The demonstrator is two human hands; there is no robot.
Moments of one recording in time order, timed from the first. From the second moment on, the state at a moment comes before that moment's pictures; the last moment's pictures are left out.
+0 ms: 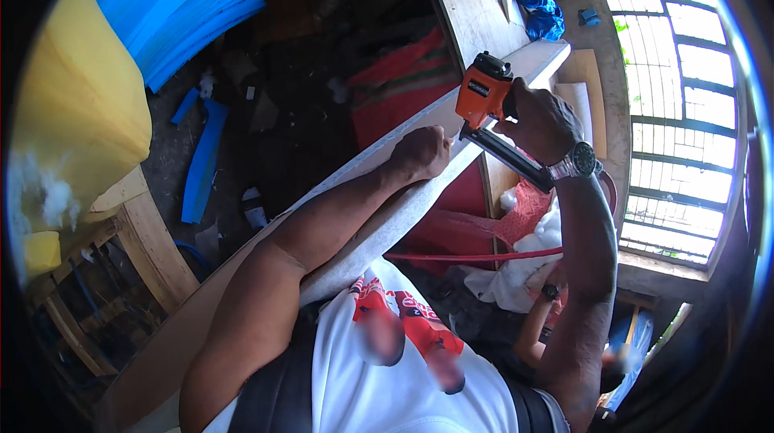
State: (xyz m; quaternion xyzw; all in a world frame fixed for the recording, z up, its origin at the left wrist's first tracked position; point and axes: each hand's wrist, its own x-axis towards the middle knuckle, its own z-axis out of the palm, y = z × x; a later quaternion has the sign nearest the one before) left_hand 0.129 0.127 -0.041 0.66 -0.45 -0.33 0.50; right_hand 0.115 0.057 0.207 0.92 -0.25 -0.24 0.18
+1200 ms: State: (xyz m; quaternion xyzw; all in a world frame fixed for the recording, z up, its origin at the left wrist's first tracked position) left_hand 0.126 0.108 -0.074 0.64 -0.47 -0.23 0.56; right_hand 0.097 0.062 0.221 0.94 -0.24 -0.20 0.12
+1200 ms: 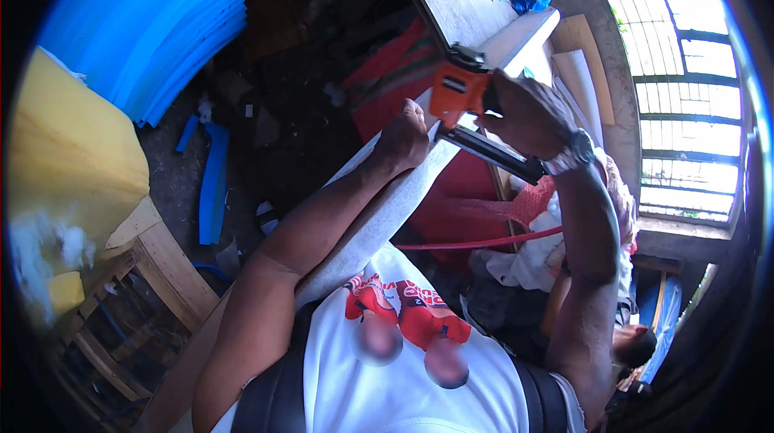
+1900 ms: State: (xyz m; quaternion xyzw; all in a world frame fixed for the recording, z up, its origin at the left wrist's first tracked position) left_hand 0.125 0.071 0.023 0.70 -0.49 -0.40 0.34; right_hand -0.260 -0.229 -0.032 0.79 -0.60 0.10 -0.13
